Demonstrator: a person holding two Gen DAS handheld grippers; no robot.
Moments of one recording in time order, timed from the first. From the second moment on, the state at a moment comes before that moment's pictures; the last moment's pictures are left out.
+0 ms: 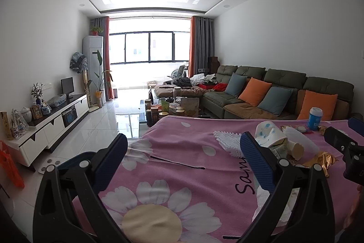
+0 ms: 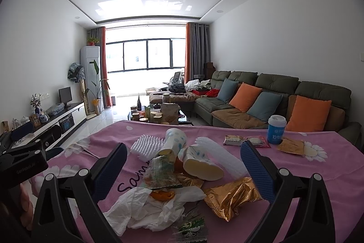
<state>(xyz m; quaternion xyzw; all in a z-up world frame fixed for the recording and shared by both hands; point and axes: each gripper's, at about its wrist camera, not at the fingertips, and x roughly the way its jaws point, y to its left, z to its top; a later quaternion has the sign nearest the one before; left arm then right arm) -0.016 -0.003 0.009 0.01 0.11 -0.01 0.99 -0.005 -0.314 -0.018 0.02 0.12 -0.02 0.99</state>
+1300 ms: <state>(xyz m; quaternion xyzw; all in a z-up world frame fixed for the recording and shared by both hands) -0.016 -0.004 0.010 0.01 0.11 -0.02 0.99 -0.003 -0.308 -0.021 0.02 0.12 -0.02 0.99</state>
